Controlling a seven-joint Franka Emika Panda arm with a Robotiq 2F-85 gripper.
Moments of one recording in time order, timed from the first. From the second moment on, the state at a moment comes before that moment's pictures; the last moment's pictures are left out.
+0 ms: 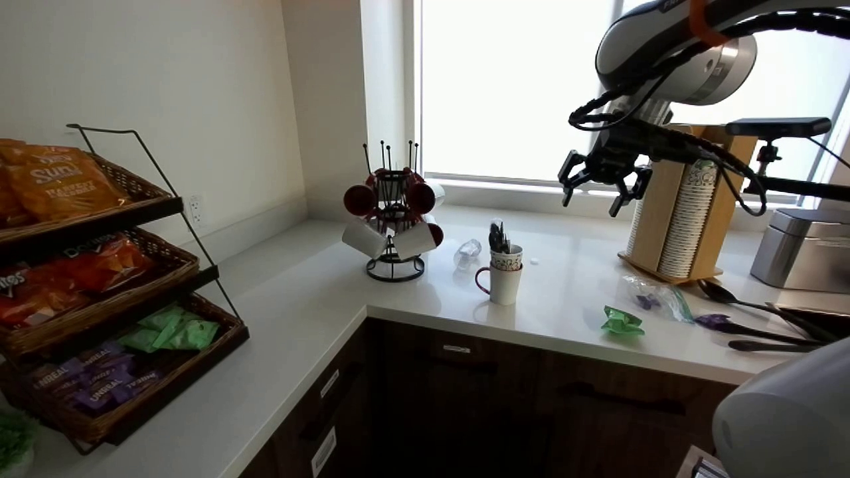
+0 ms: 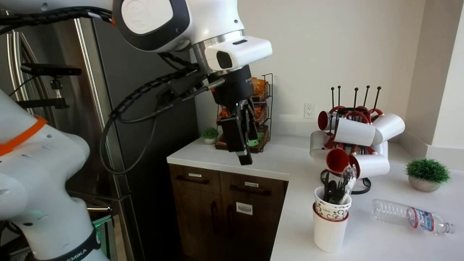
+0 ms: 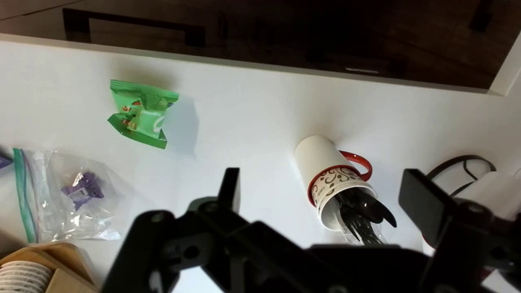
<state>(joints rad) -0.40 -0.52 -0.29 -2.39 -0.02 2.13 0.19</state>
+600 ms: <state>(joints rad) -0.42 -0.22 -0.43 -2.21 0.07 2.18 0.19</state>
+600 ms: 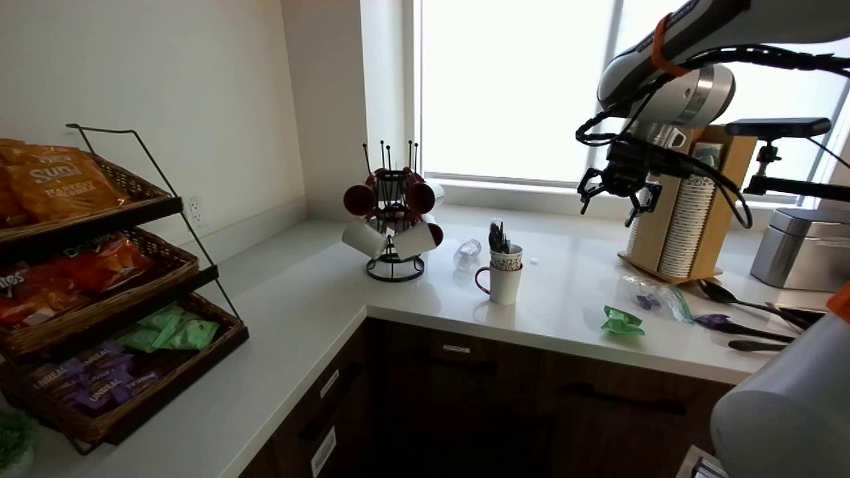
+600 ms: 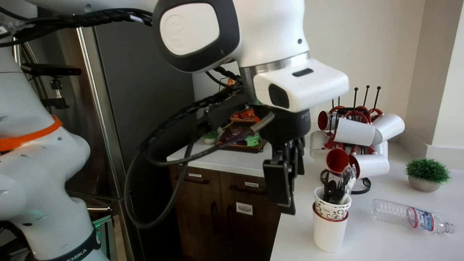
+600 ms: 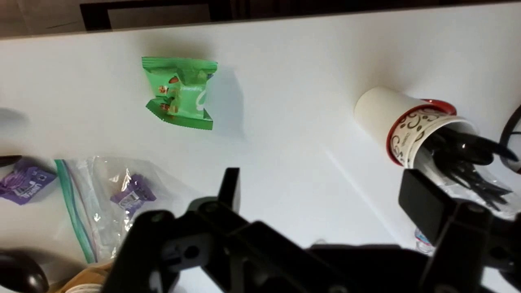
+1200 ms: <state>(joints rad) -0.48 0.16 -0.50 -1.97 0.23 2.17 0.25</state>
